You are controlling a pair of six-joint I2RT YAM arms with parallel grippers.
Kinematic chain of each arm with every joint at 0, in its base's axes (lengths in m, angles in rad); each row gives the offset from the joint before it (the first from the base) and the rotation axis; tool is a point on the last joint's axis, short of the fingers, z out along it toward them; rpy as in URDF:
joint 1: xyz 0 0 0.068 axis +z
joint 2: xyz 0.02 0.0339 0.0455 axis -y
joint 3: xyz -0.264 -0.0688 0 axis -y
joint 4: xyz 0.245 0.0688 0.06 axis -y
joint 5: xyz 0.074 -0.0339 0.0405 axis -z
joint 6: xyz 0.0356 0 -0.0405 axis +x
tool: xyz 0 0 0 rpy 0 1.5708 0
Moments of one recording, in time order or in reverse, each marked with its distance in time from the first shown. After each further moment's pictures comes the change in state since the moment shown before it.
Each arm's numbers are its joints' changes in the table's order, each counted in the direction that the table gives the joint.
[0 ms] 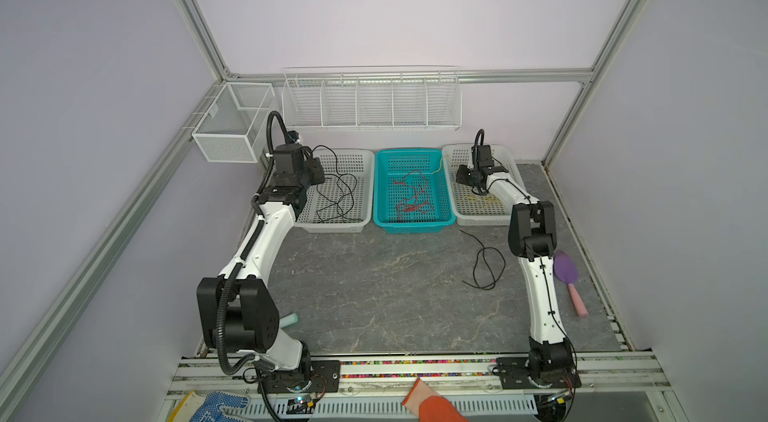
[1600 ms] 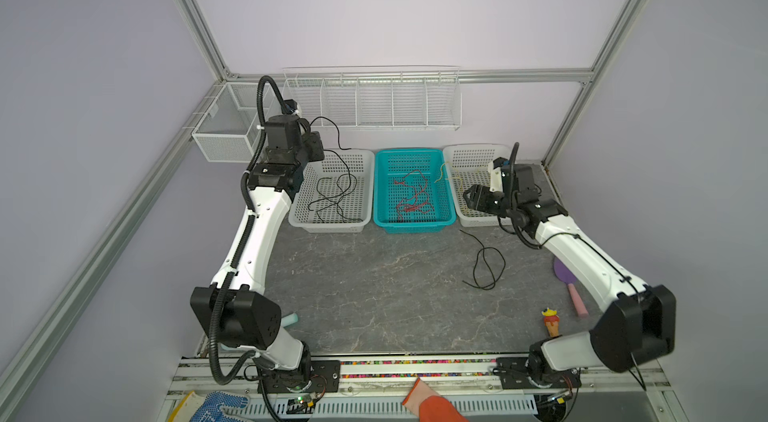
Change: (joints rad) left arm -0.049 -0.027 0.330 -0.204 -0.042 0.065; right arm 0.127 1.028 -0.880 -0.027 -0.042 0.083
